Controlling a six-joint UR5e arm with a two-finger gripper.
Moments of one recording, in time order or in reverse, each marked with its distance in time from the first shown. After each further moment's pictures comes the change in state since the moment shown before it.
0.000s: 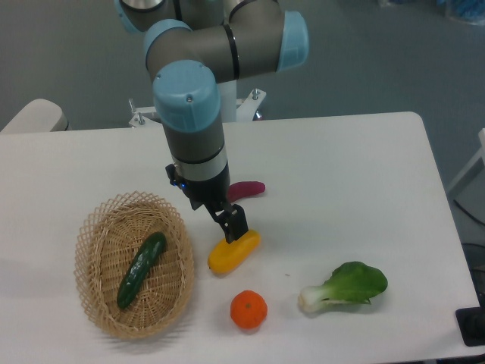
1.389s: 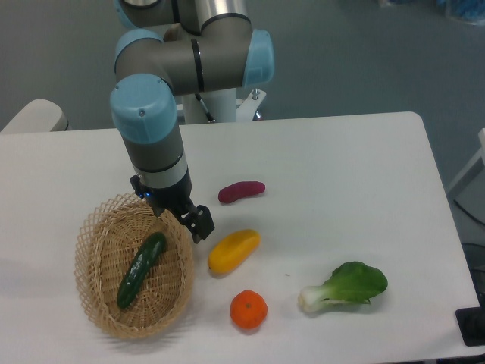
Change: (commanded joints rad) arm -0.095 -0.011 -0.048 0.032 -0.040 -0.423
